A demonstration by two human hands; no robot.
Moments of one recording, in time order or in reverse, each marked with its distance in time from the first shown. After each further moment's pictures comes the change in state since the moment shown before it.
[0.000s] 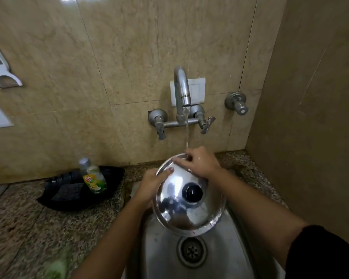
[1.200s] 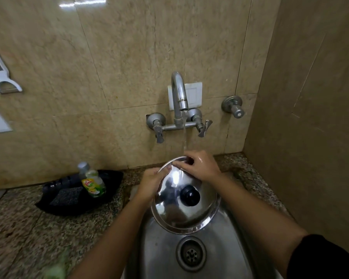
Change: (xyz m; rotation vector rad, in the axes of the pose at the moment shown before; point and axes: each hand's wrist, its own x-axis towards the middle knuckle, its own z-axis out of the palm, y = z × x) left_hand 0.006 0.008 0.004 0.013 0.023 0.014; right_hand -0.007 0.005 0.001 0.041 0.105 0.031
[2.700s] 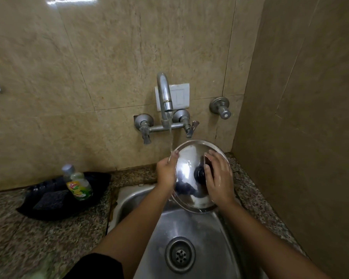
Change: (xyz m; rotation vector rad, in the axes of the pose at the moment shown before) left_hand 0.030 0.008 0.093 -0.076 0.207 0.009; right_hand -0.072 0.051 -0.013 -0.005 0.459 0.069
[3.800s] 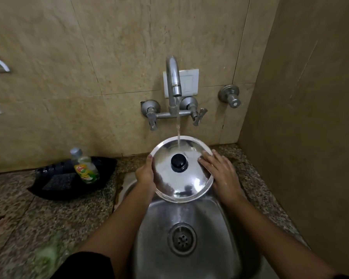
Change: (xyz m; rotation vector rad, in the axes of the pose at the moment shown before) left_hand 0.013 -0.037 -0.072 -0.184 0.287 -0.446; right_hand -0.022 0.030 0.004 -0.260 -0.282 -0.363
